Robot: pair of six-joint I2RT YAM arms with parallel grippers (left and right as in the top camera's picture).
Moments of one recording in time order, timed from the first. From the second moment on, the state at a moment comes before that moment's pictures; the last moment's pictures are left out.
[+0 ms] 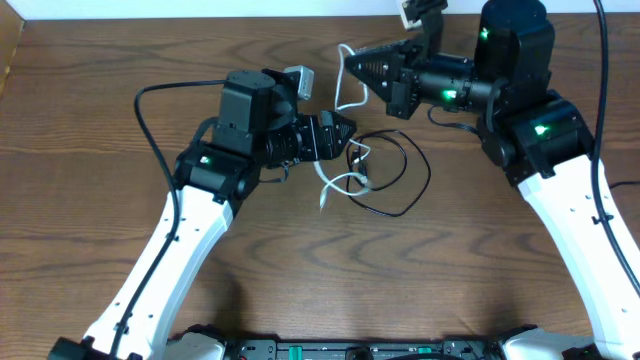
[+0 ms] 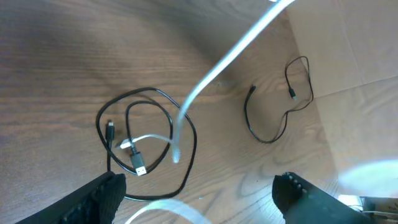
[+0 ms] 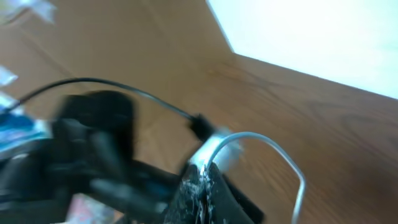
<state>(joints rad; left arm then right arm) -0.35 1.38 1.20 -0.50 0.52 -0.48 0.38 1.48 1.59 -0.38 -0.80 0.34</state>
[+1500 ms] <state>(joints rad) -0.06 1.42 1.20 -0.51 0.53 -0.48 0.23 1.48 1.59 -0.46 -0.94 0.42</state>
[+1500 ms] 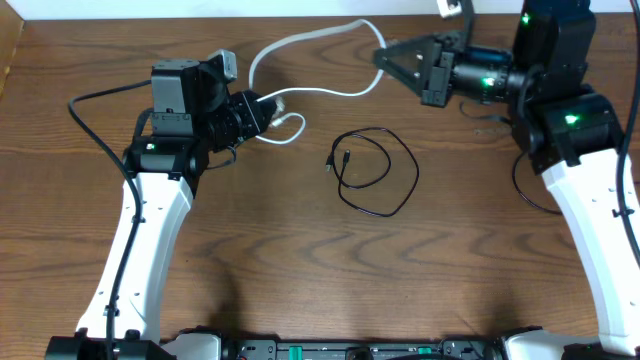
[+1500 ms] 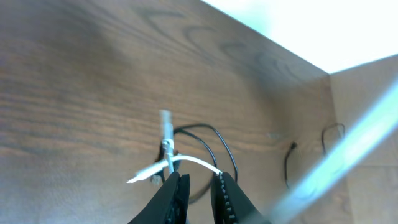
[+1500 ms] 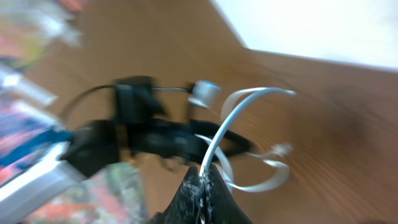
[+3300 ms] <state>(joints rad) -0.05 1.41 1.20 -0.73 0.53 -0.43 -0.35 1.52 1.59 -0.78 -0.17 0.10</state>
